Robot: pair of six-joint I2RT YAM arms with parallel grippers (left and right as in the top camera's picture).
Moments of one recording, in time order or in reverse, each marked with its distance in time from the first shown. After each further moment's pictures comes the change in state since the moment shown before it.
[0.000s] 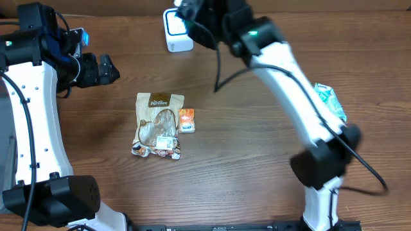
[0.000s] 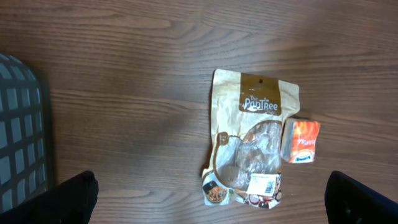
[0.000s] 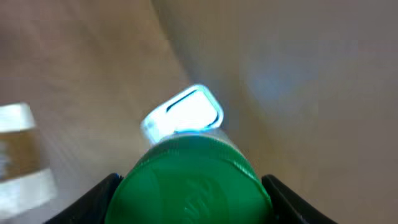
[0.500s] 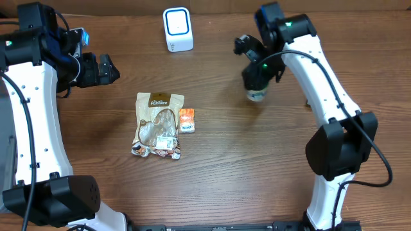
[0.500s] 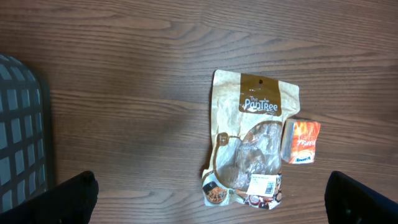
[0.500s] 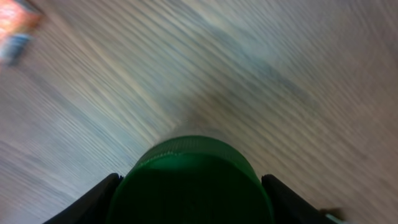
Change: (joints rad) left arm 0.000 0.000 0.001 0.001 0.000 0.000; right arm -0.249 0.035 -0.242 -0.494 -0.002 0.123
